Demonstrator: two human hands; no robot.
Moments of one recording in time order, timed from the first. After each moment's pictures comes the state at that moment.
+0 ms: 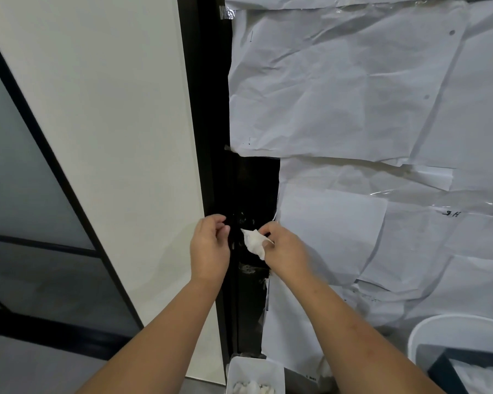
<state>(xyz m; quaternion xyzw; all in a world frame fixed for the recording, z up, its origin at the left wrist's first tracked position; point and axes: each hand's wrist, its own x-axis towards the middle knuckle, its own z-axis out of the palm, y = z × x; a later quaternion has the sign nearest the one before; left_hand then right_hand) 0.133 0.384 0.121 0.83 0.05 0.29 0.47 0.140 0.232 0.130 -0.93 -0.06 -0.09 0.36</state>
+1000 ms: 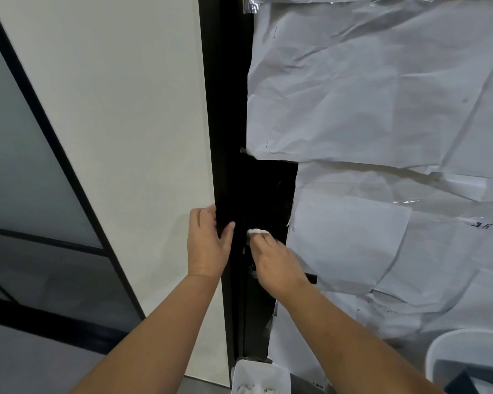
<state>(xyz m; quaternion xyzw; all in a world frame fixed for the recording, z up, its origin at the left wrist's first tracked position) 0.155 0.415 0.124 0.84 0.03 0.34 0.41 0.148 0.261 0.109 -0.94 -0.24 -0.14 0.19</state>
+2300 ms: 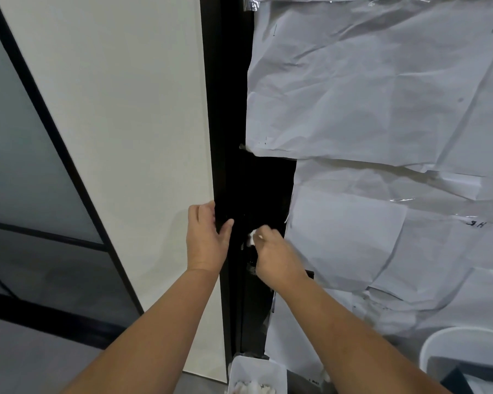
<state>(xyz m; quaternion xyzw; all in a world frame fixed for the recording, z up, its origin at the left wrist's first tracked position) 0.152 0.412 0.126 0.84 0.05 0.33 0.43 0.151 0.258 0.113 -0.95 -0.23 -0.15 0.14</state>
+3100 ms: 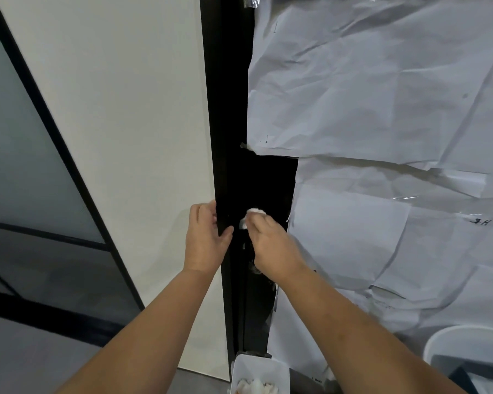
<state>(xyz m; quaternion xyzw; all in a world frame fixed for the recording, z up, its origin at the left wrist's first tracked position) 0.148 0.421 0.128 0.86 0.02 0.29 0.42 0.158 0.266 0.128 -0.93 -0.29 -0.19 0.11</state>
